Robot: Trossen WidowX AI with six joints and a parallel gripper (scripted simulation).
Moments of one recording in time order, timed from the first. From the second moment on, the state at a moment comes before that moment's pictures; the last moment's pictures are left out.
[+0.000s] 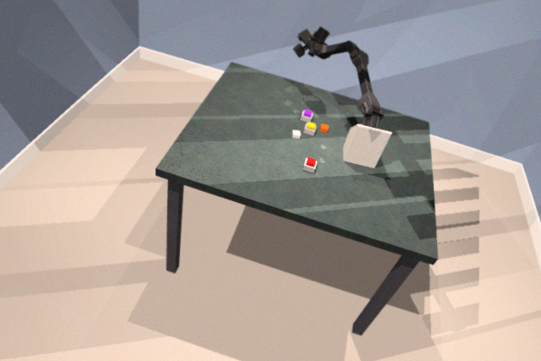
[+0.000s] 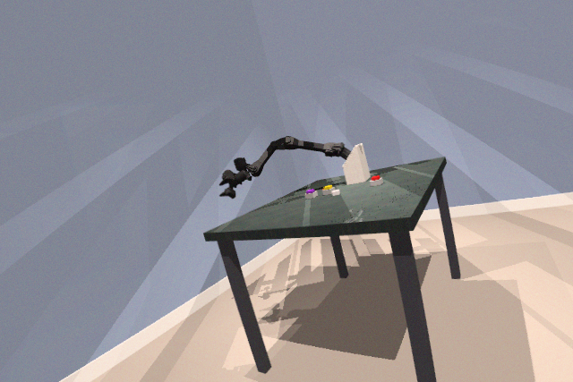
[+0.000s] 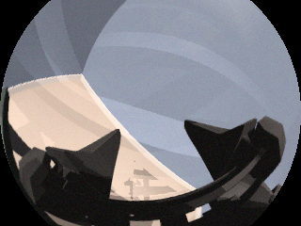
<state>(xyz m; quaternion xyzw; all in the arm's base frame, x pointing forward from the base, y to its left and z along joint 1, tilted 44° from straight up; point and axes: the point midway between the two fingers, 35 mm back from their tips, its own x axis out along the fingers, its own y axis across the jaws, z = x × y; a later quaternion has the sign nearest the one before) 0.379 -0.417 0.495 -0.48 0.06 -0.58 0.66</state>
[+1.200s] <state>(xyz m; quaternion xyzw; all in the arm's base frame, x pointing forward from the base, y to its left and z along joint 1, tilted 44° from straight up) 0.329 -0.092 0.155 -0.25 0.56 -0.25 0.75</state>
